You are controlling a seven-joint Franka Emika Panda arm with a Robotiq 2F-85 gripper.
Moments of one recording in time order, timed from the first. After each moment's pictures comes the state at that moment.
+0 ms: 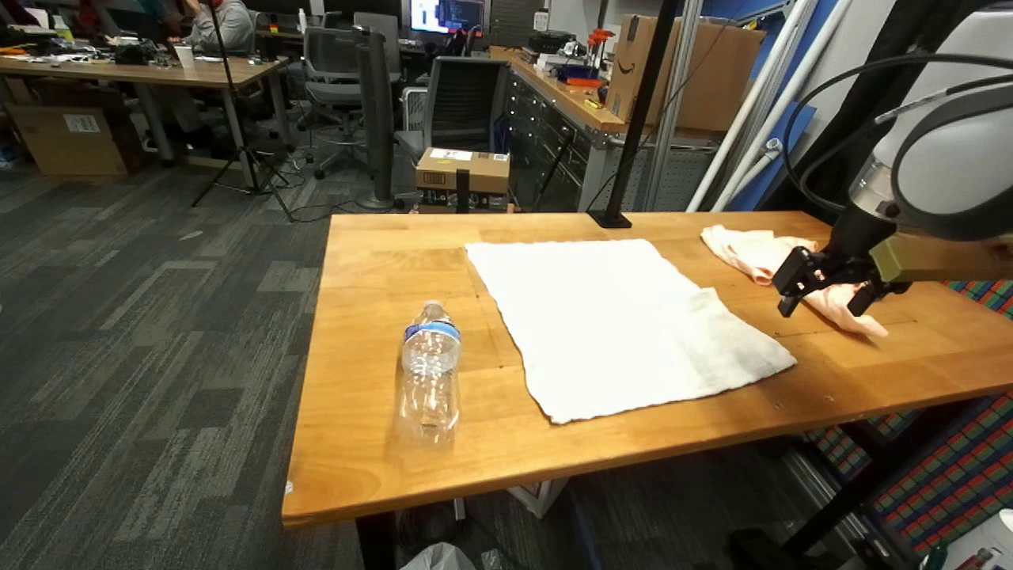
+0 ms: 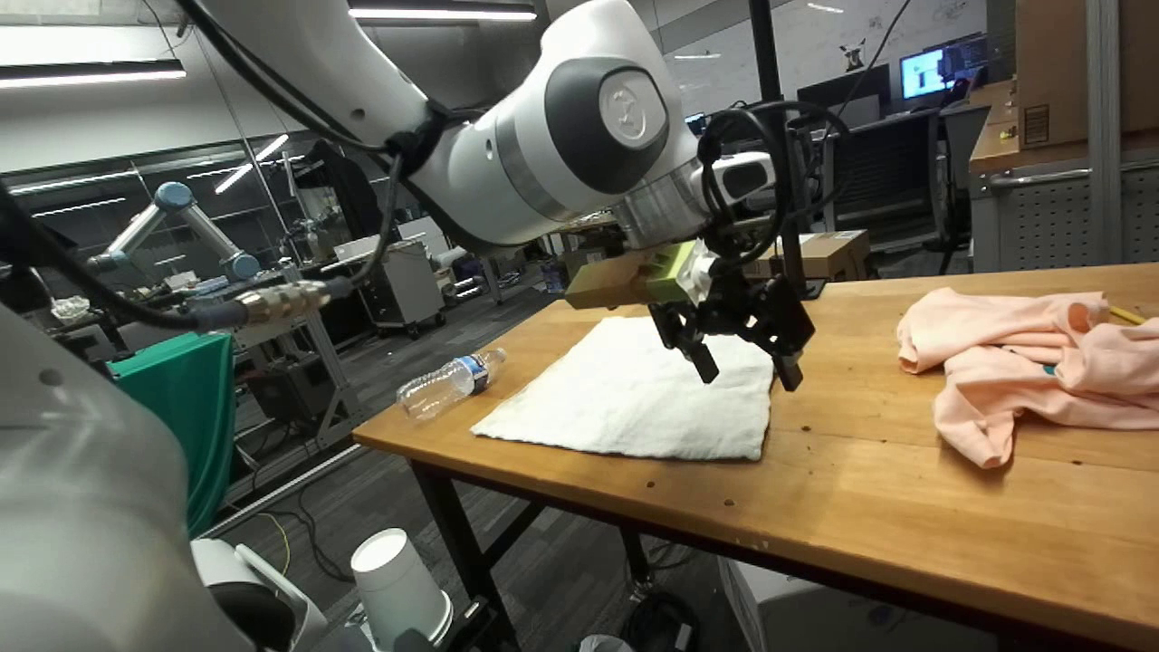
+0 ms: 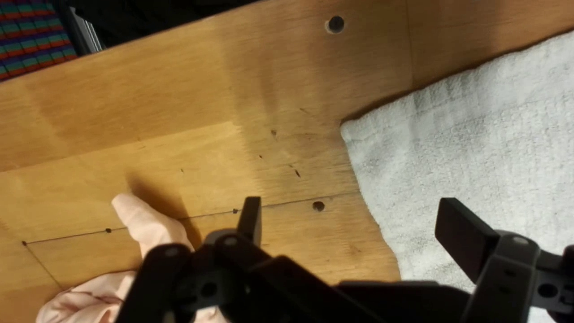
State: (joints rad) arm -0.21 -0.25 0.01 -2.66 -0.29 2.58 0.22
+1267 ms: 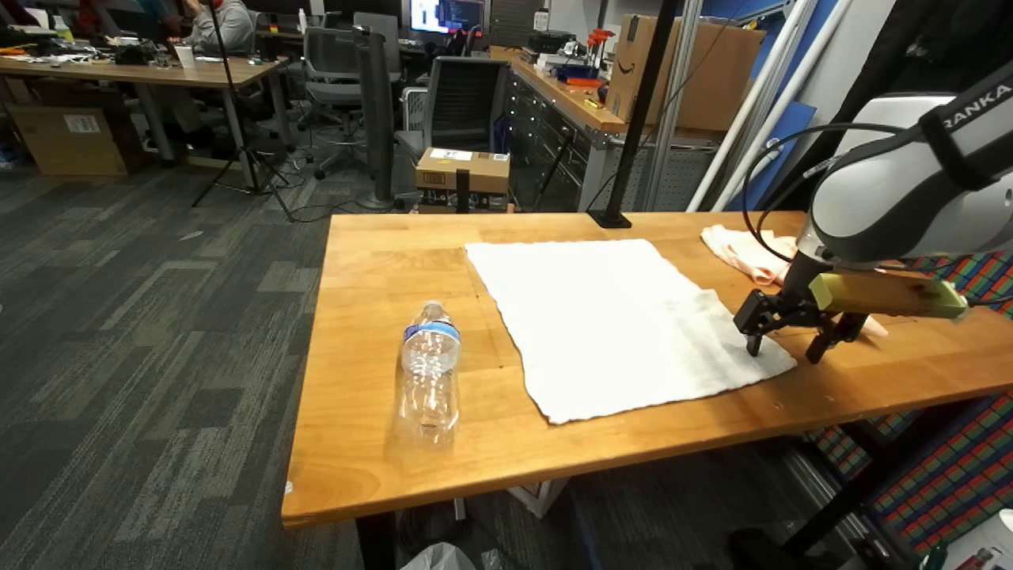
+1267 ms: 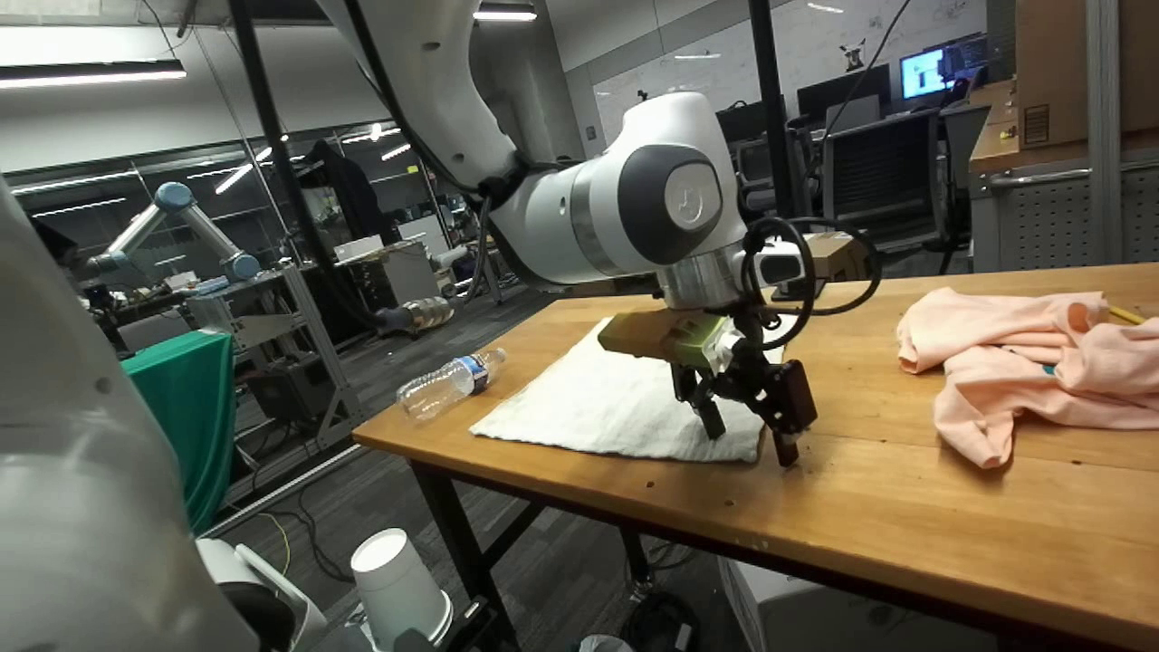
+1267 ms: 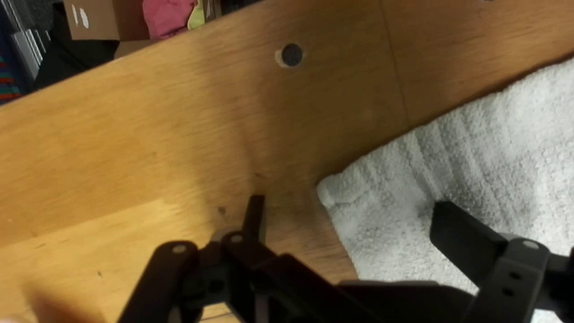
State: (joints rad) arm -0.15 0.02 -0.04 -2.55 -0.16 2.56 0.22
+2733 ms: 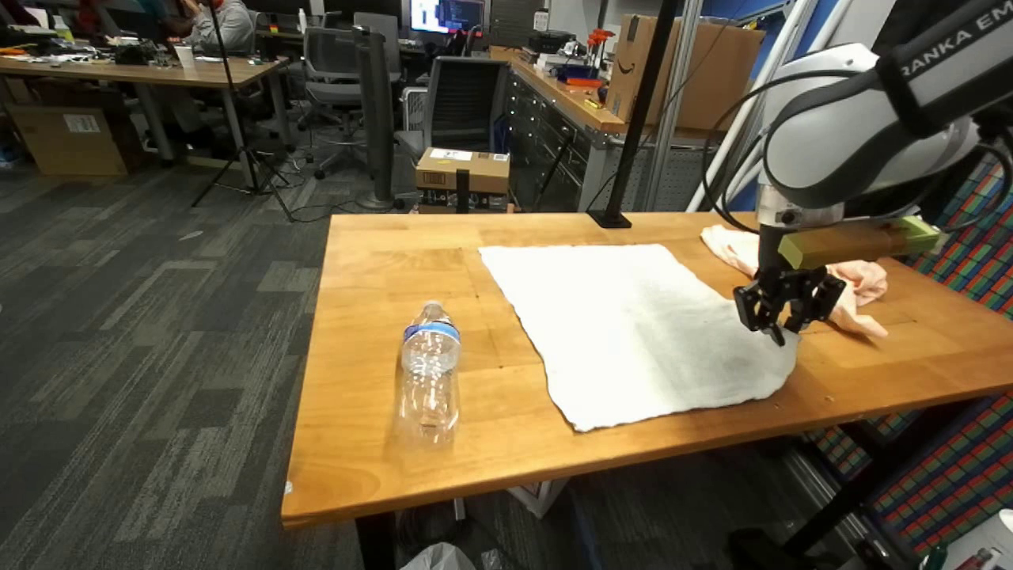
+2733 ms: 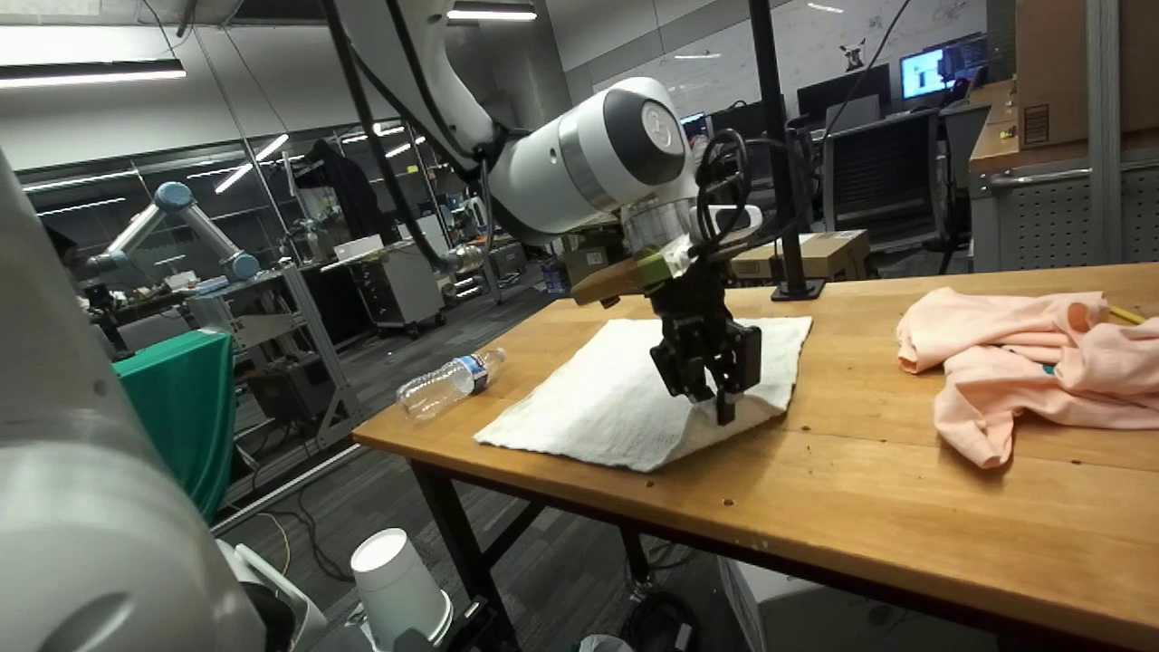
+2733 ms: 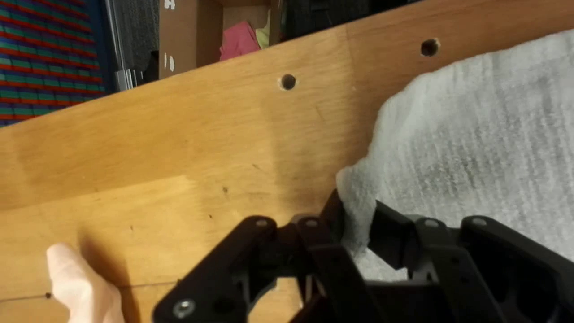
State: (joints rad) arm -0.04 0.04 -0.01 -2.35 -0.31 2.15 0.33
